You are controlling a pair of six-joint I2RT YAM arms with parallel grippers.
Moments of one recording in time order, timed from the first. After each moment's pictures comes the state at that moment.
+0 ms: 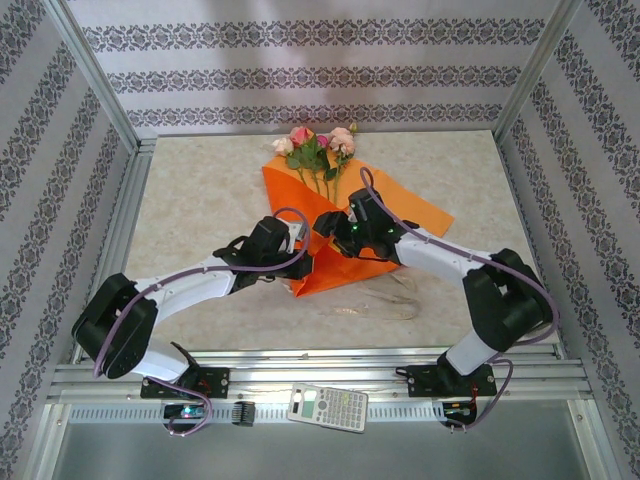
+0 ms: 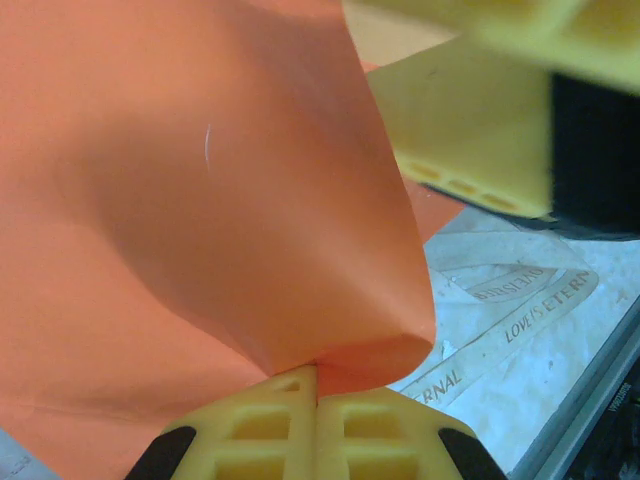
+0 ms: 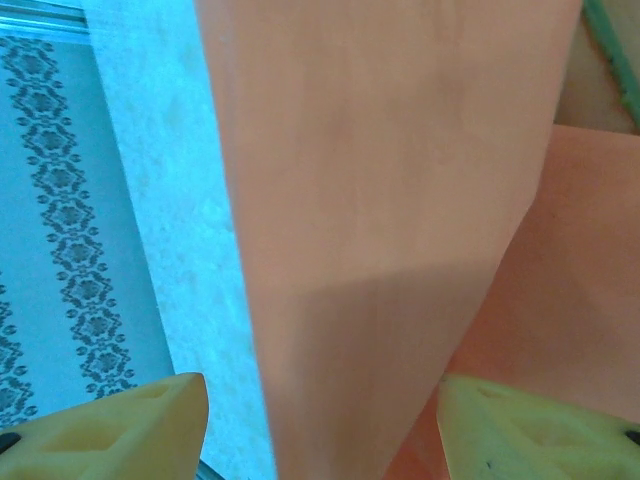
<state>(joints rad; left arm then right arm) -0.65 1.45 0.79 -0.11 0.29 -0.55 0.57 1.60 0.96 -0.11 -0.36 1.16</state>
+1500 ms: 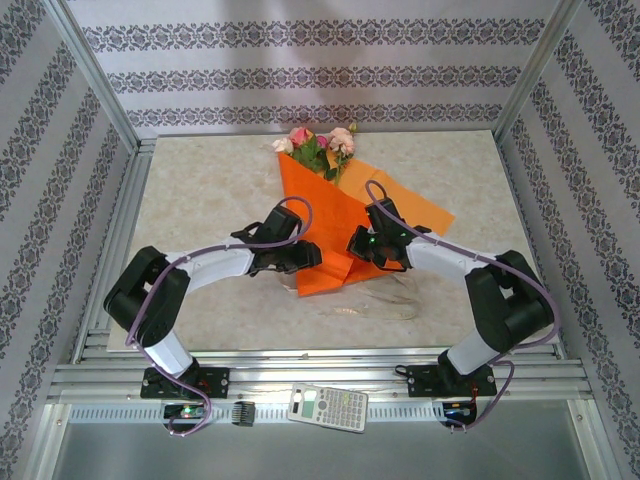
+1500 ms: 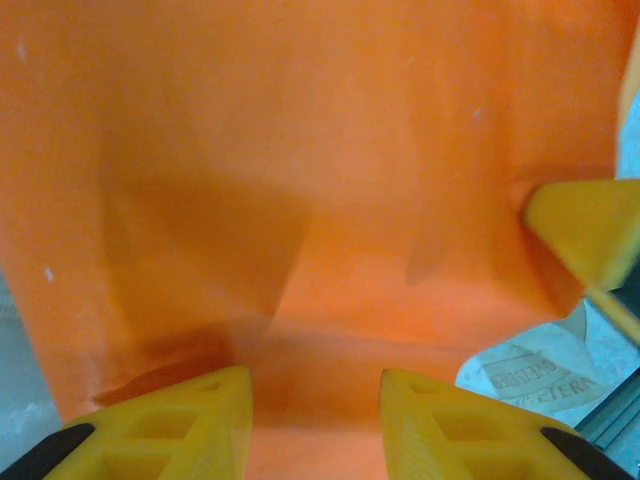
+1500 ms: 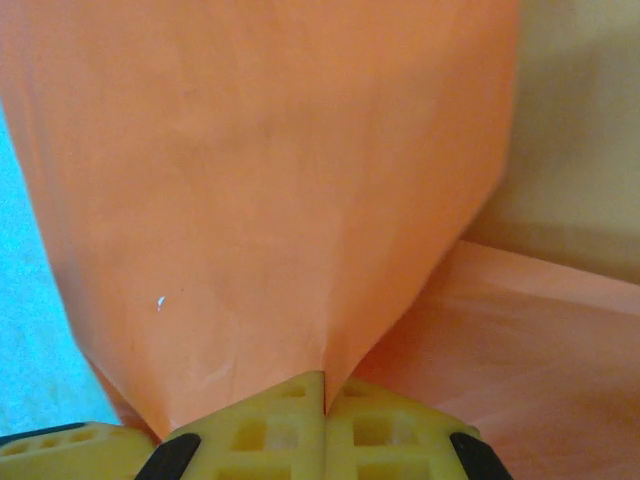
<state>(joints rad) -0.61 1.67 0.96 -0.23 0.32 -0.84 0.47 1.58 0.86 -0.24 -0.24 0.90</state>
